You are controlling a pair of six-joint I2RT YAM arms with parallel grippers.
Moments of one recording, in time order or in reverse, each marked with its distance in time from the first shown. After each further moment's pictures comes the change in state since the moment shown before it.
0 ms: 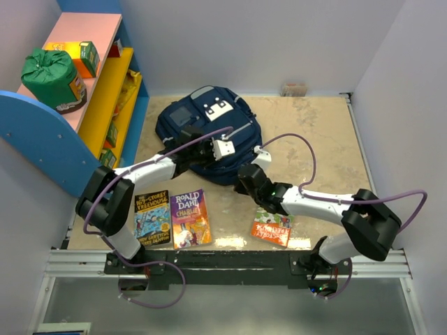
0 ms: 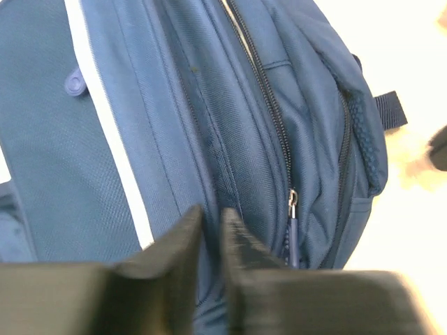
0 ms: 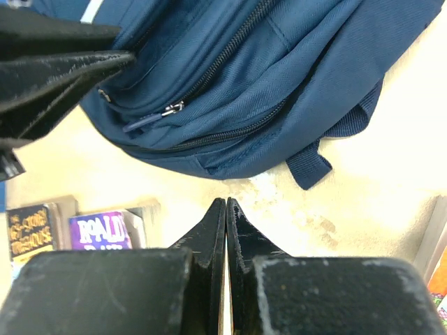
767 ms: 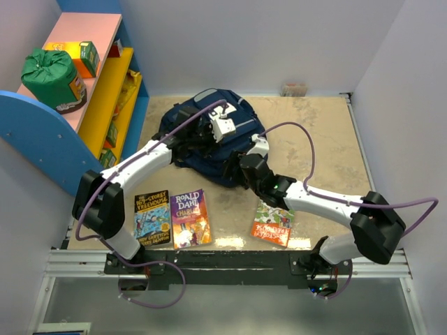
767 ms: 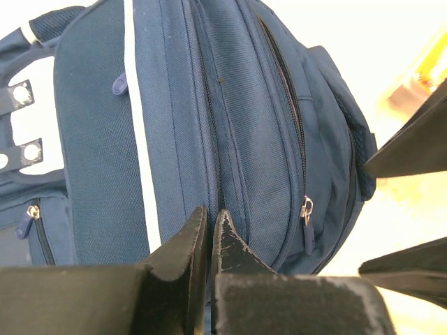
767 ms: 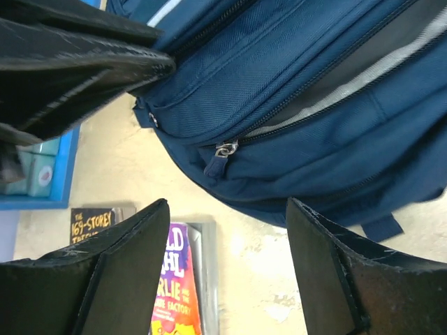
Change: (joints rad) left arm 0.008 -0.033 0.257 -0.296 0.022 -0.152; right arm -0.024 -0.042 0.095 0.022 -0.063 -0.093
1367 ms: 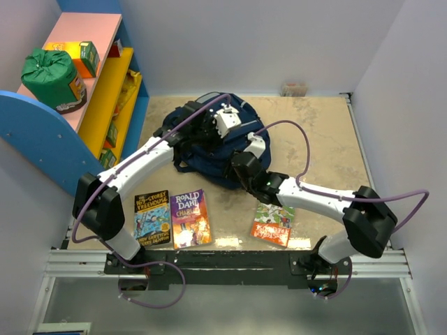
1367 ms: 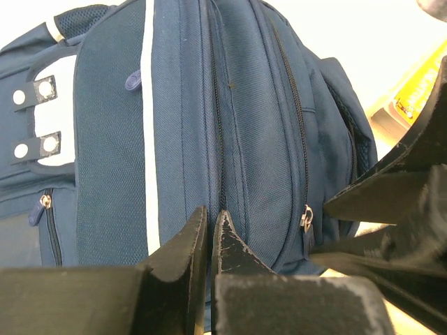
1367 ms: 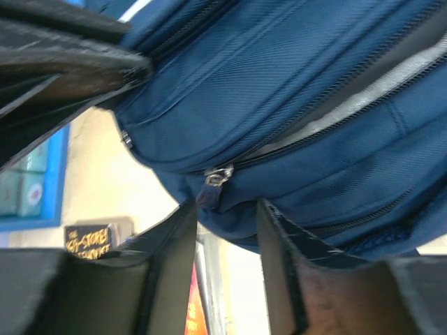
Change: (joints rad) left arm -0.053 -0.009 0.116 -0.129 -0.077 -0.095; right arm 0.029 0.064 0.073 -0.048 0.063 0.043
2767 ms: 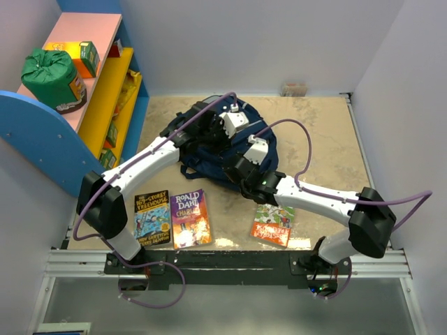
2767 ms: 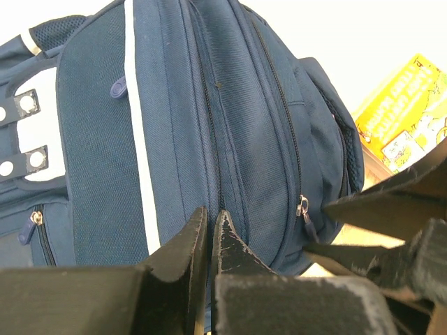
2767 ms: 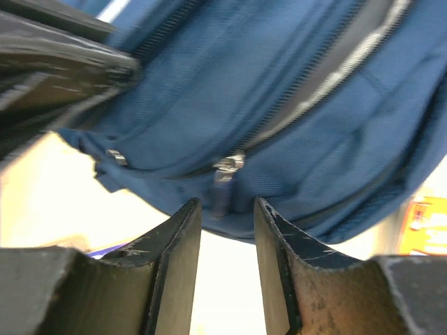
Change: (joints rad) left arm -0.059 0.027 0.048 -0.014 -0.005 -0.095; right arm 0.077 0.008 0.137 -0.356 0.249 0.116
